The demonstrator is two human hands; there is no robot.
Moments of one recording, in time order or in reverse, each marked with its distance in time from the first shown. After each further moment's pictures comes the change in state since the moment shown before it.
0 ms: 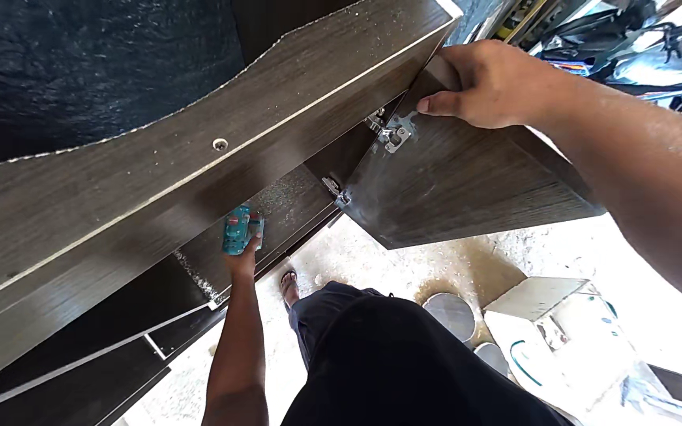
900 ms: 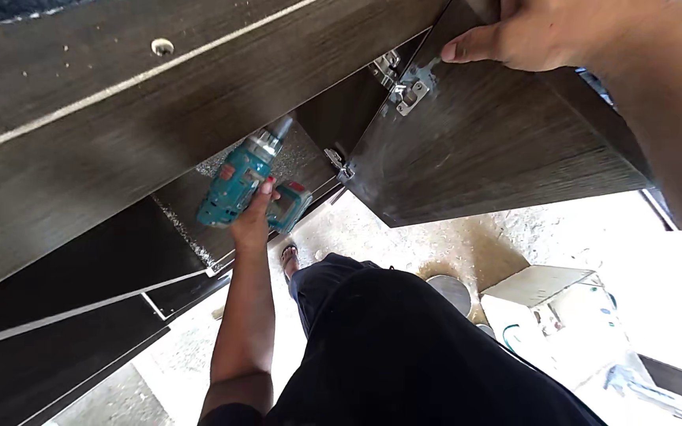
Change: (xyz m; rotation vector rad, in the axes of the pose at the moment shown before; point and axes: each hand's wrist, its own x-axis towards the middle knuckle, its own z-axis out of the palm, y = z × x) left_hand -0.043 0.124 0.064 -0.370 -0.297 0.345; right_hand 0.004 0.008 0.005 0.136 0.007 -0.047
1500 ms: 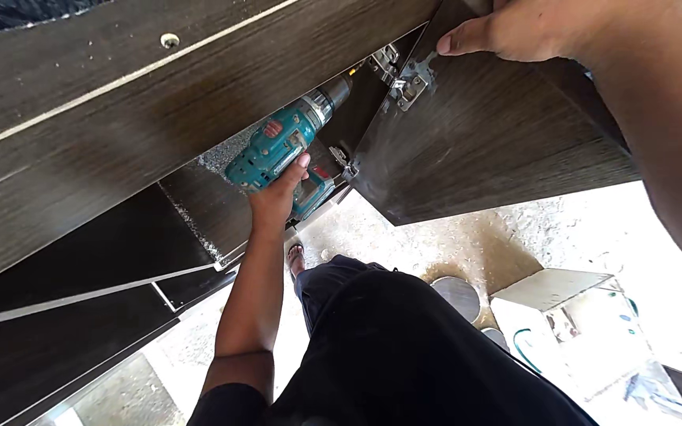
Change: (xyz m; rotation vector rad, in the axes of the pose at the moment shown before) left_hand 0.024 0.031 0.060 0.025 -0.150 -0.014; right_hand -0.003 -0.005 0.002 0.005 0.022 0.025
